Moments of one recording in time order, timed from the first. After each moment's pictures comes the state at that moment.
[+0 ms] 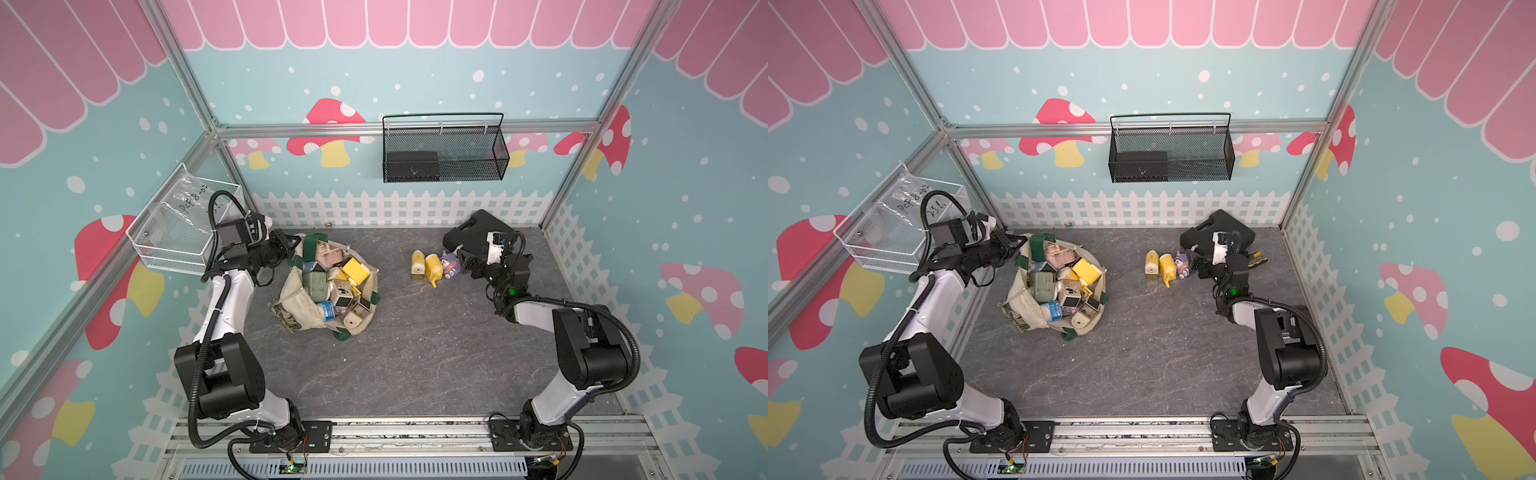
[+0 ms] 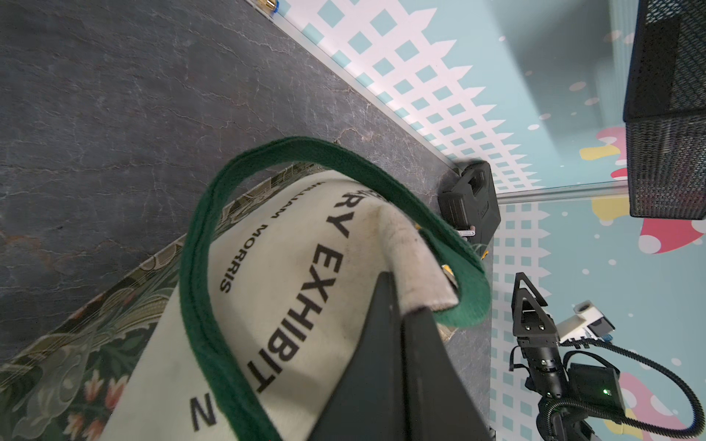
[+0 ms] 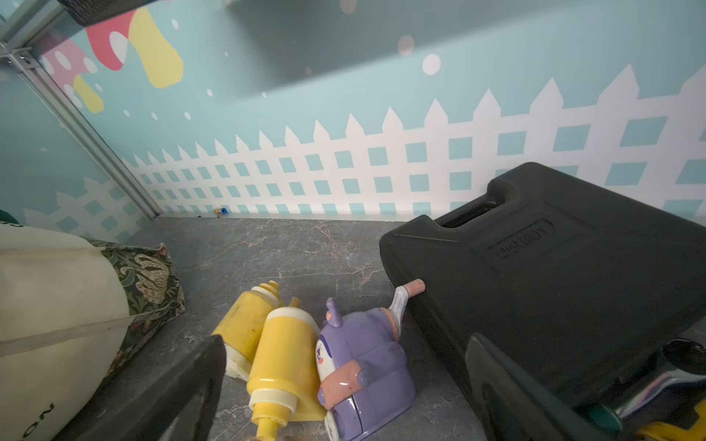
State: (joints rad) left arm 0.31 1.54 1.30 -0.34 0.74 -0.57; right arm 0.11 1.66 0.78 0.75 -0.30 0.23
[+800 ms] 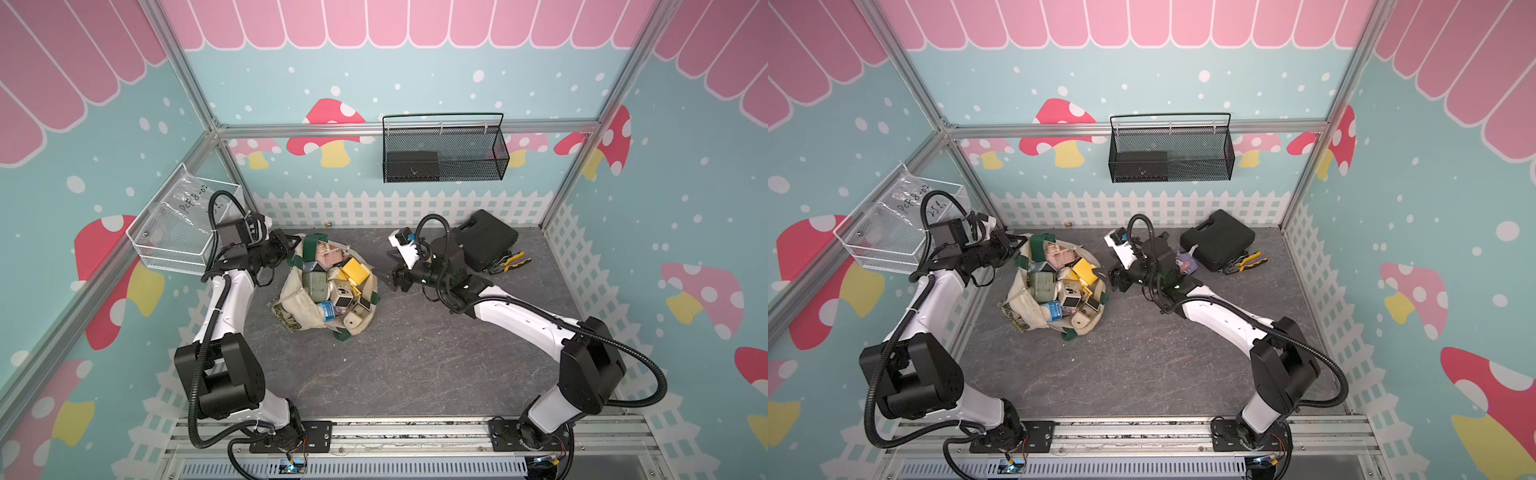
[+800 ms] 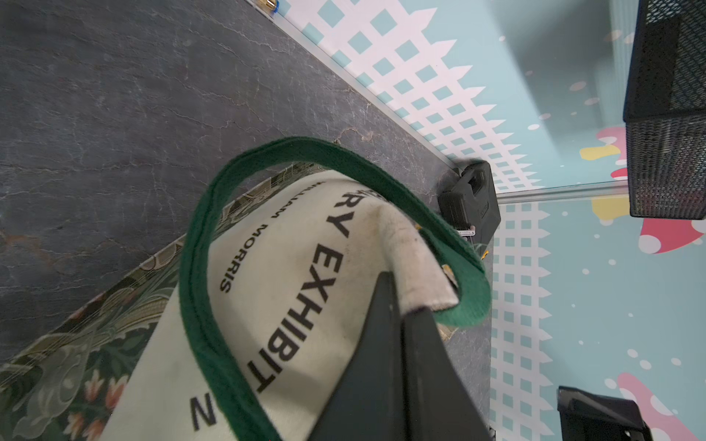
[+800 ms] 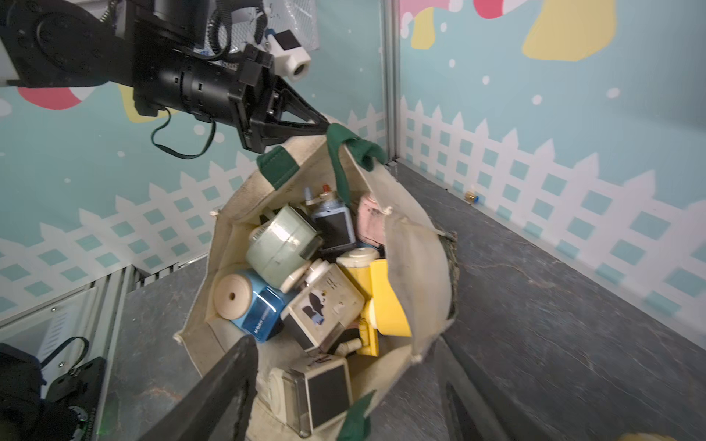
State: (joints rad) left arm 0.31 1.54 1.30 -0.34 0.74 -0.57; right arm 0.73 1.64 1.28 0.14 -0.38 0.05
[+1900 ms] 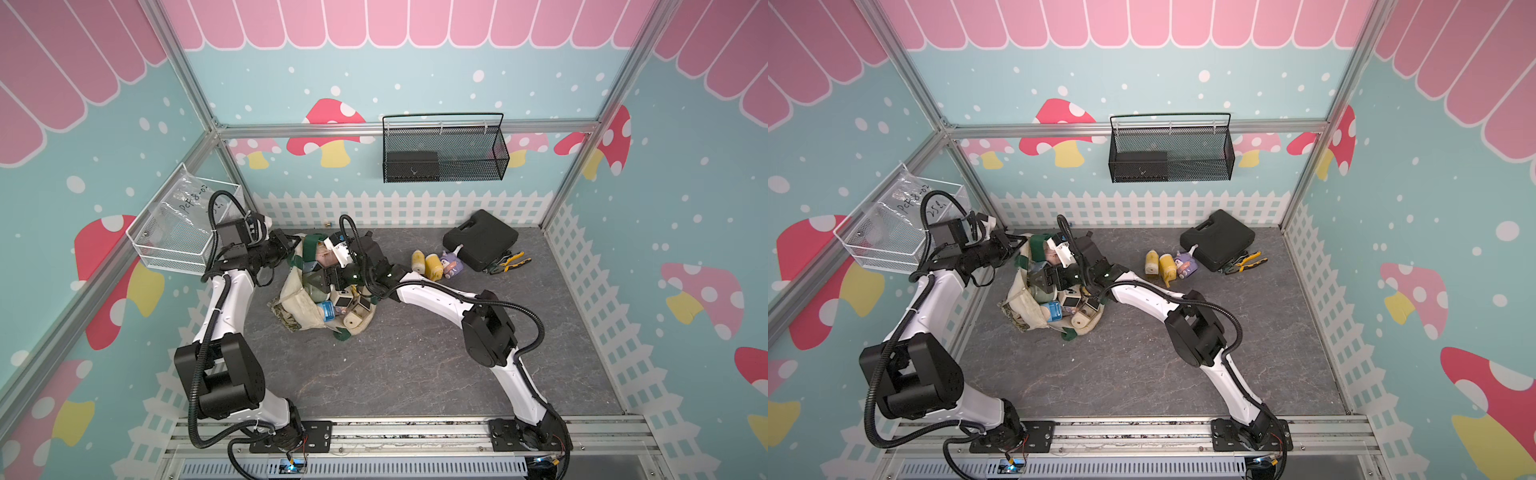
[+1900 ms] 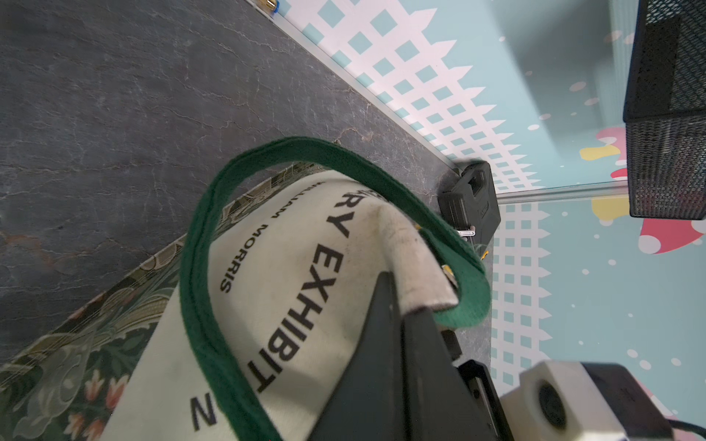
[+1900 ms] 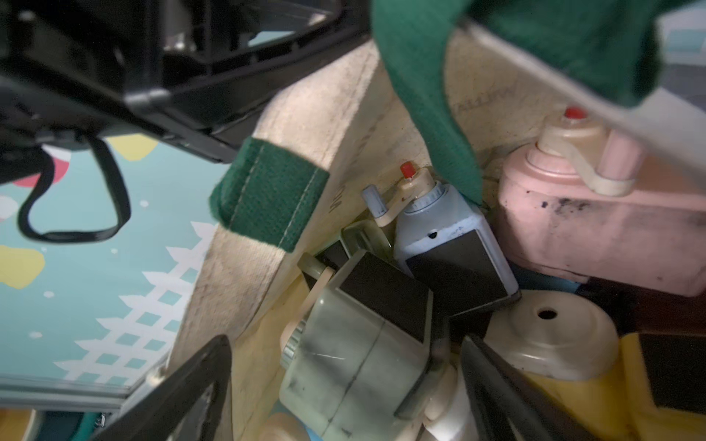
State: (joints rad) left arm 0.31 1.54 1.30 -0.34 0.74 -0.57; right arm 0.89 2.30 2.00 -0.06 -0.41 0.47
